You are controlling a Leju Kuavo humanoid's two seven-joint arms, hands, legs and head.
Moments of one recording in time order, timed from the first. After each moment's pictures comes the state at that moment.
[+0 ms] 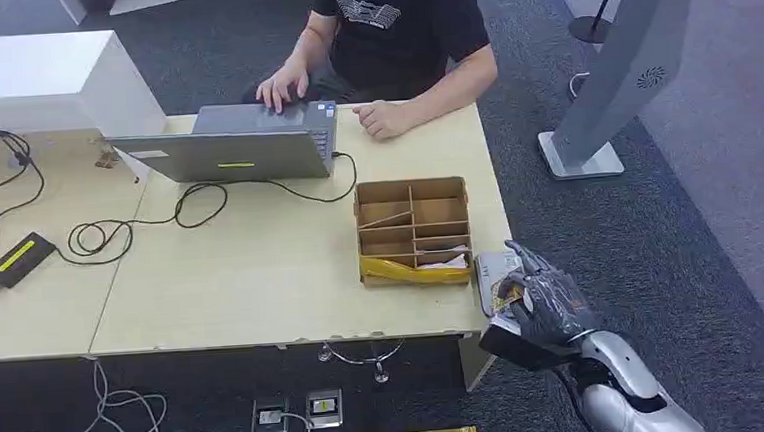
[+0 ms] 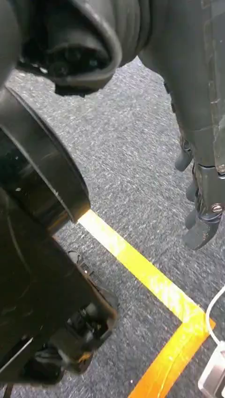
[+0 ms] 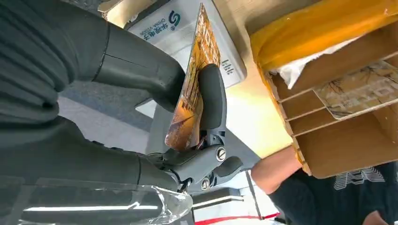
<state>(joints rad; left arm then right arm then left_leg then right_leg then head) -0.23 0.06 -1.44 -0.17 0.52 0.21 0.06 -0.27 -0.42 0.69 -1.10 0.42 -0.36 -0.11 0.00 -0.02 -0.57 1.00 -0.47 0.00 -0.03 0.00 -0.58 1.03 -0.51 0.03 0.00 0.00</state>
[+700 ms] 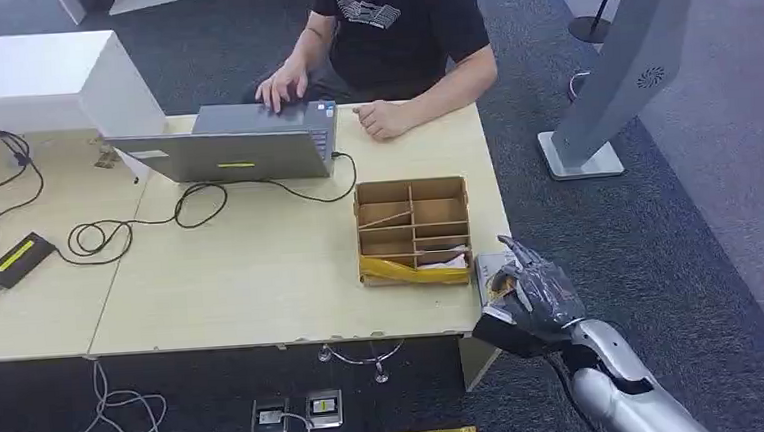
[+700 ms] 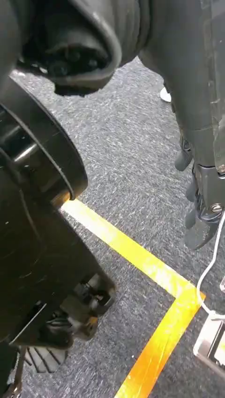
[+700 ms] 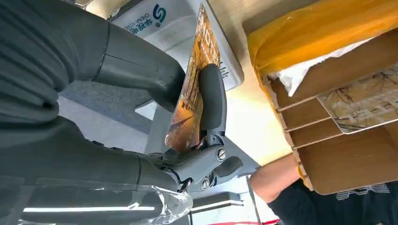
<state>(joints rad) -0.26 0.05 -1.47 -0.17 0.47 0.20 0.07 -0.34 -0.37 0.71 -0.97 0.42 -0.36 -0.15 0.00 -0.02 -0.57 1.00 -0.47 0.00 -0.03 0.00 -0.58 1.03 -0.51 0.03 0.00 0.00</state>
